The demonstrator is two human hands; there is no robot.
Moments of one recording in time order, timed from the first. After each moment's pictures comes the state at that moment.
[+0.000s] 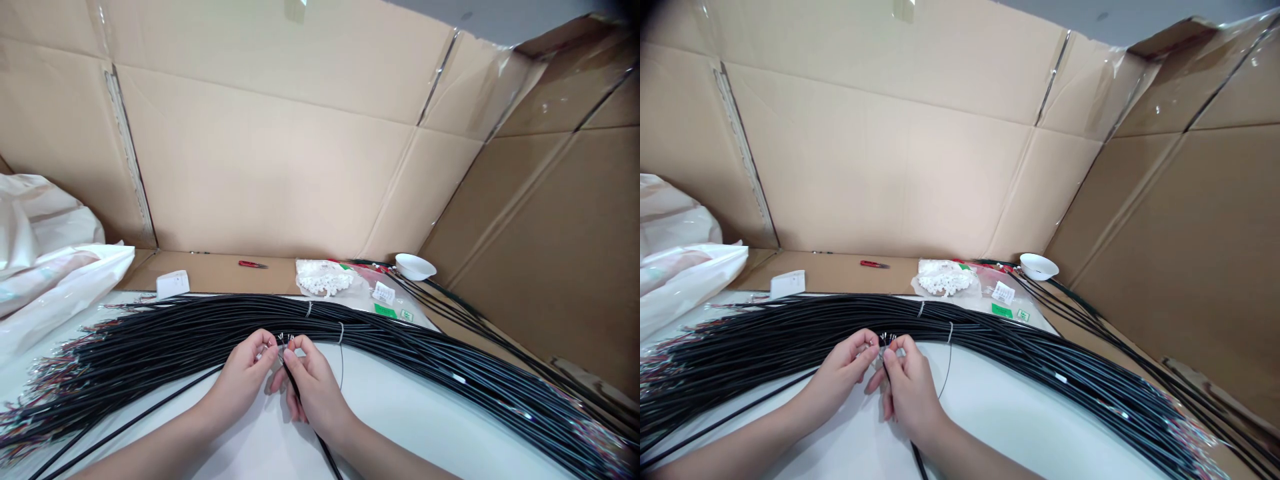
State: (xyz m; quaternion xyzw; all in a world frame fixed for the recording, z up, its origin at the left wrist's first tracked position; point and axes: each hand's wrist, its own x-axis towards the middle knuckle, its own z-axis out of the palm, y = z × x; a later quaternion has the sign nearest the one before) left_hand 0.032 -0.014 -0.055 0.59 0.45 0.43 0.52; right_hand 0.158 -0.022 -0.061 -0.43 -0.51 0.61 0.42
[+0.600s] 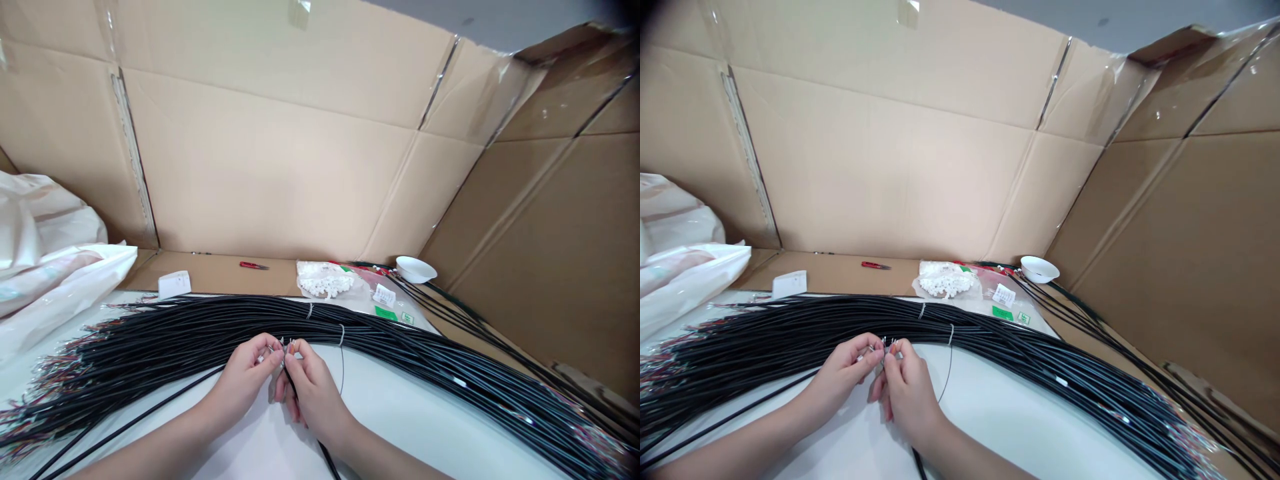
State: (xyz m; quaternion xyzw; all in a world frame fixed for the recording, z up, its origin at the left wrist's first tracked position) left_hand 0.032 -0.016 -0.047 0.60 0.42 0.43 0.54; right_hand 0.156 -0.024 -0.059 -0.44 -0.56 0.58 0.39
